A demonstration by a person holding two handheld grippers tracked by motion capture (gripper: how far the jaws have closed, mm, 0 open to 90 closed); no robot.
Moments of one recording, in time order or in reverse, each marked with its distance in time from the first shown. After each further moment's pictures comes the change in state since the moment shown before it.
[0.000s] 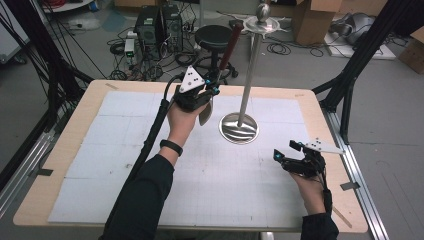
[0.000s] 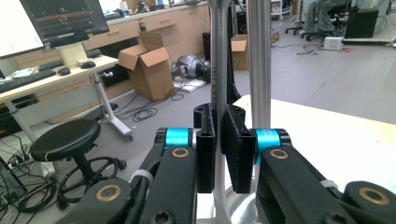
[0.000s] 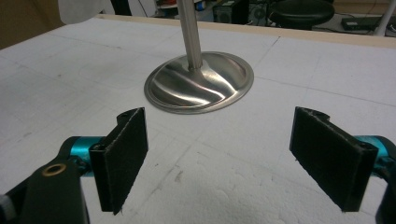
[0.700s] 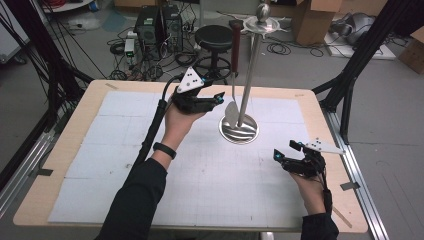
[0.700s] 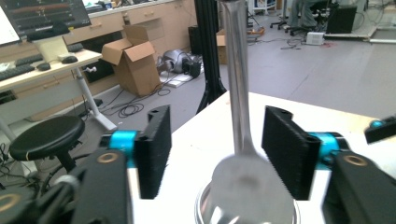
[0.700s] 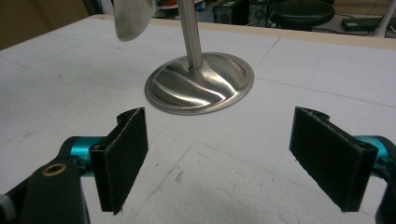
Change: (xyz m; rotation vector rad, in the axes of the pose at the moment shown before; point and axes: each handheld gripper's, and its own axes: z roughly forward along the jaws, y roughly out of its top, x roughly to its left) left arm -0.004 0.005 -0.015 0.021 -0.059 0.009; right arm 0.000 0.000 0.000 0.000 0.002 -0.003
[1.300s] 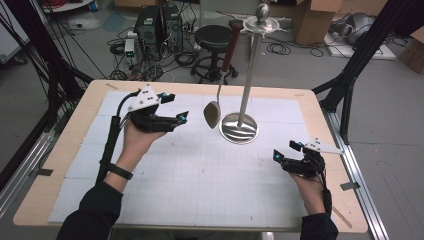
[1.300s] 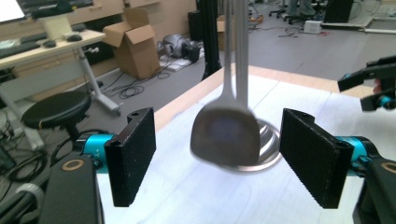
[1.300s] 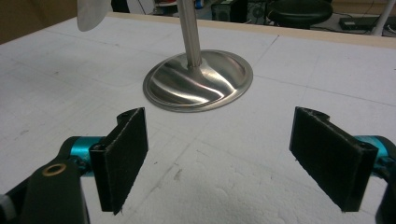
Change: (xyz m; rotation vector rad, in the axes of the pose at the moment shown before) left arm 0.024 -0.042 -0.102 0.061 -0.003 -0.052; right arm 0.001 0.000 0.001 0.008 -0.012 -0.016
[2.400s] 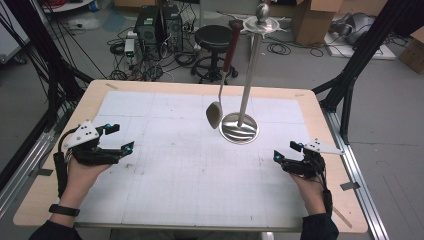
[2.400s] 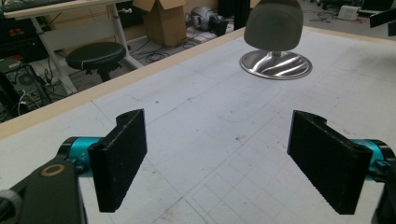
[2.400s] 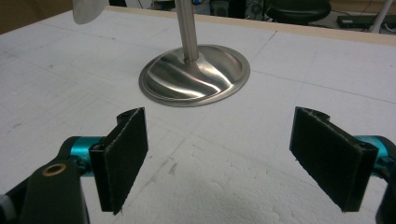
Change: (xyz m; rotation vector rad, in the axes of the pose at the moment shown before) left arm 0.032 -0.097 -0.115 0.066 0.105 -0.077; right arm -0.001 -0.002 0.000 0.015 -0.011 -0.007
